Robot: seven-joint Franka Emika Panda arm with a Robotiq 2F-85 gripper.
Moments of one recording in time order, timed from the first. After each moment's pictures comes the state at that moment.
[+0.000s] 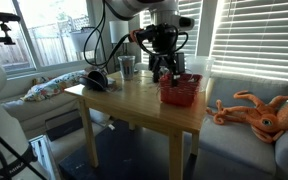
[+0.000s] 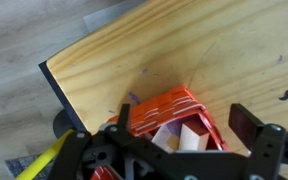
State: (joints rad) arm -0.16 -0.18 -0.13 -2.27 -0.20 2.07 -0.01
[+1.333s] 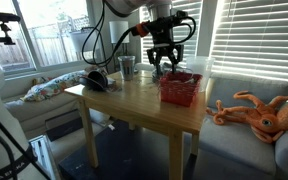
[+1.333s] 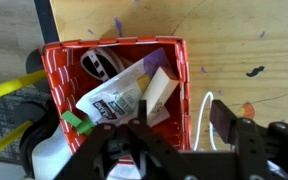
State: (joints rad) arm -0.09 -0.14 -0.10 -2.20 -0.20 2.14 -0.29
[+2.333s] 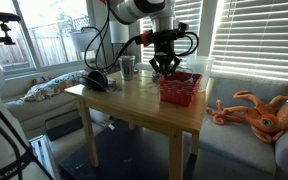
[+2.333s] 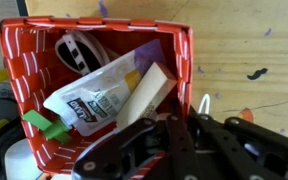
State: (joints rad) arm -0.09 -0.07 -0.10 -2.20 -0.15 2.18 -0.37
